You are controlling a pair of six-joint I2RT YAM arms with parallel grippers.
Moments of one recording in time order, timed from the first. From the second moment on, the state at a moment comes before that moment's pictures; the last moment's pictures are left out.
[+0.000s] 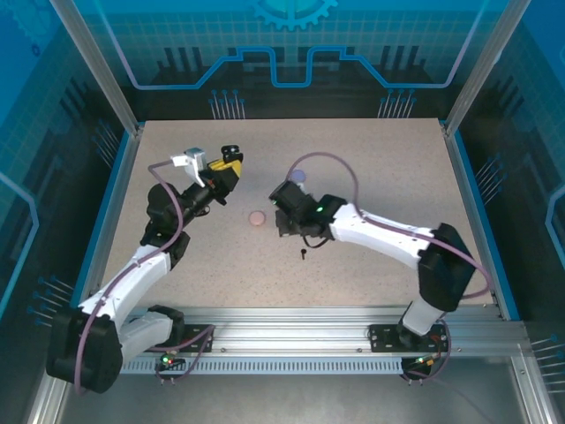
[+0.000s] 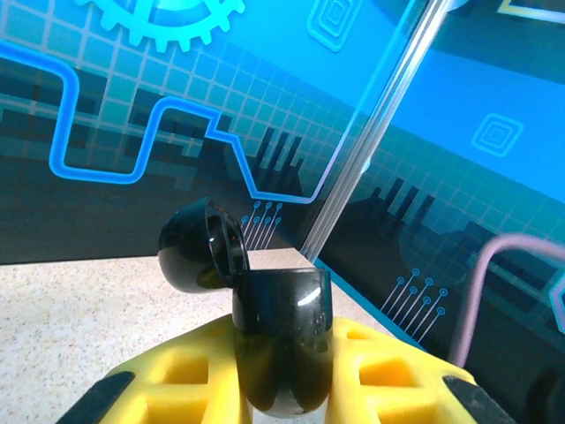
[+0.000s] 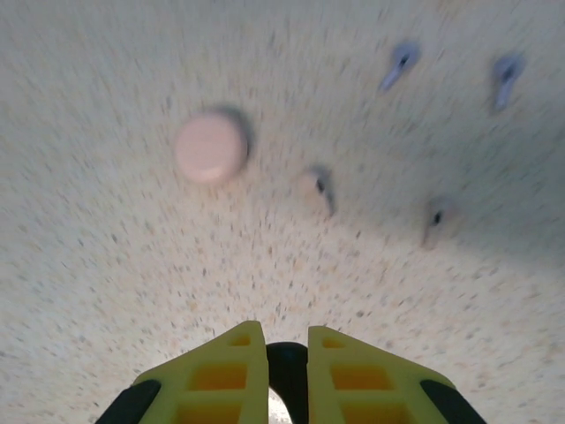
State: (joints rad) left arm -0.21 1.08 0.59 0.66 0.44 -0.48; right arm 0.88 1.63 1.31 -0.65 0.23 0.65
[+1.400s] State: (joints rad) left arm -0.44 1.46 0.65 1.26 0.59 -0.27; right arm 0.75 1.33 1.38 -0.24 -0.10 0.29
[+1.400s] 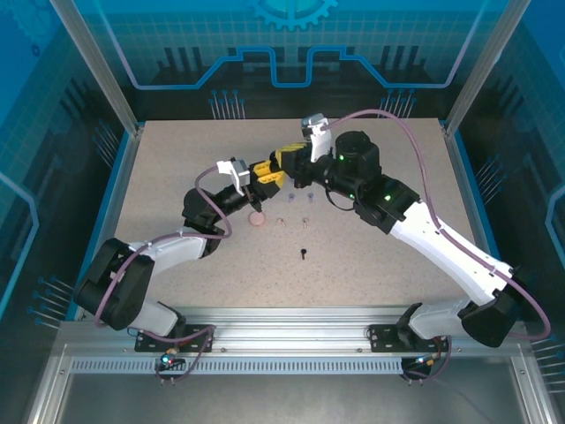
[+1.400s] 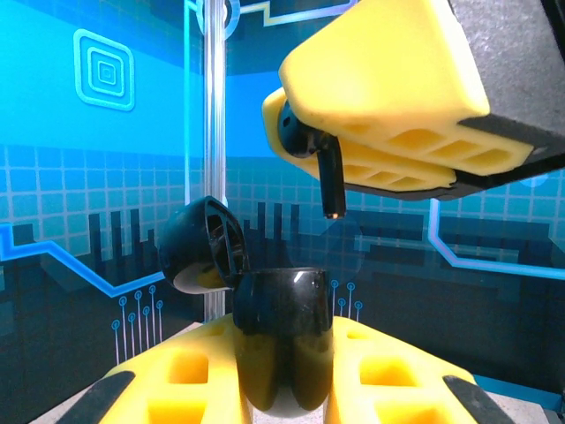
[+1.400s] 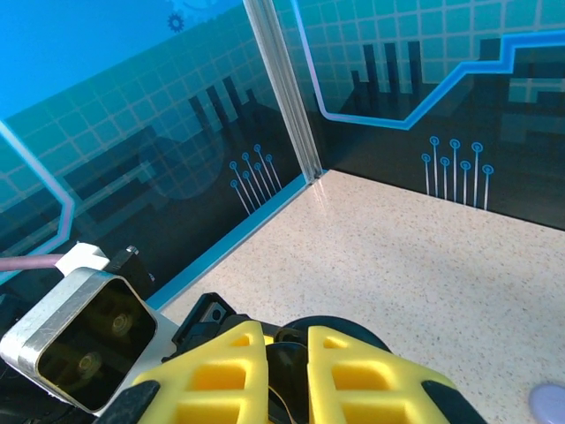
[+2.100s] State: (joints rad) left arm -0.45 1.46 0.67 1.26 0.60 -0.27; right arm 0.74 1.33 1.30 -0.11 -0.12 0.32
